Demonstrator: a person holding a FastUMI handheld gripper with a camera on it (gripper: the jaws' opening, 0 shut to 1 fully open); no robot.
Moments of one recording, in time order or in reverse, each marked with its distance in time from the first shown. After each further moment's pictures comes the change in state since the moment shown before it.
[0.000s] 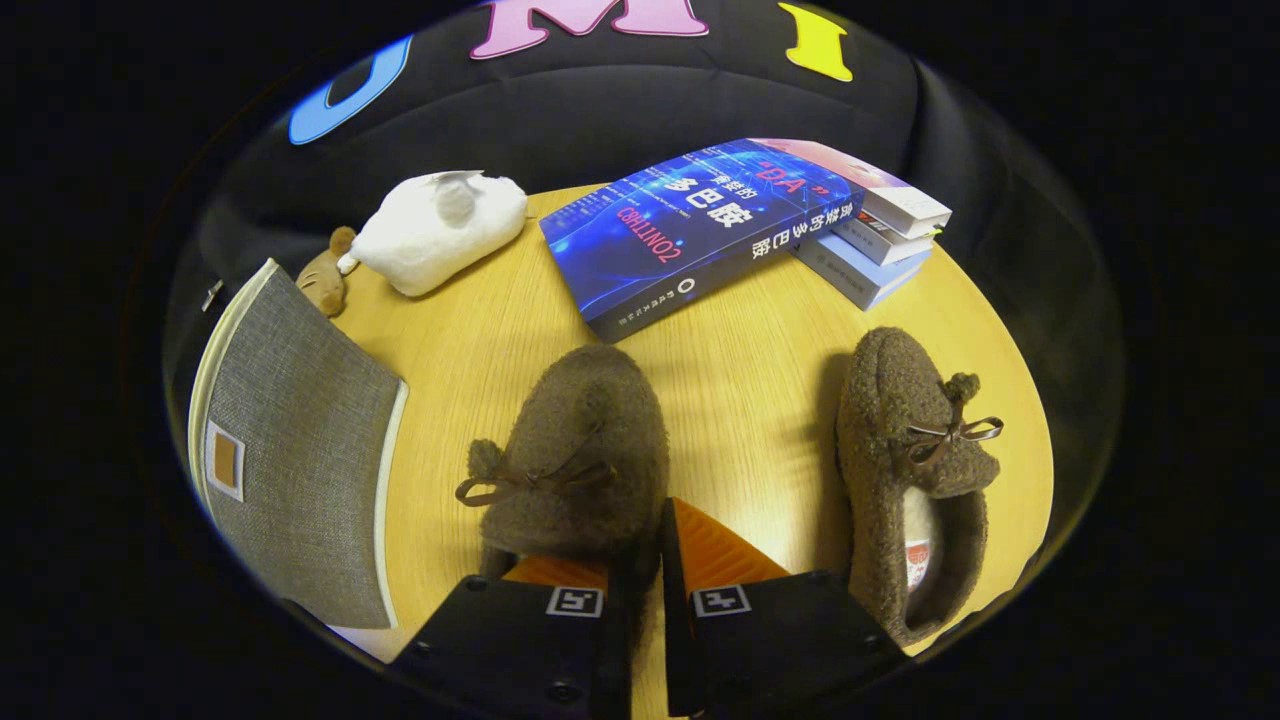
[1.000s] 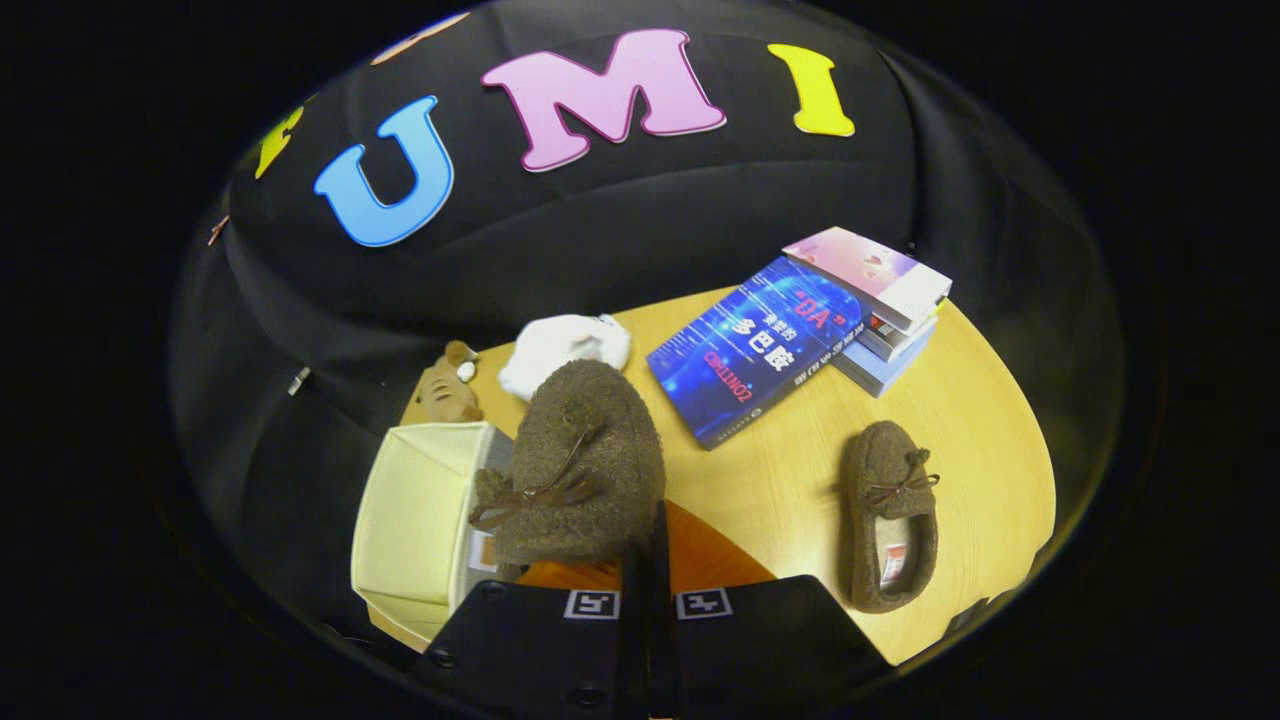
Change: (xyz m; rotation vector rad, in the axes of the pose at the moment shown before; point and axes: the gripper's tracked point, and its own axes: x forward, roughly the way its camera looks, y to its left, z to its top) arm -0.162 0.074 0.109 0.134 -0.182 0.220
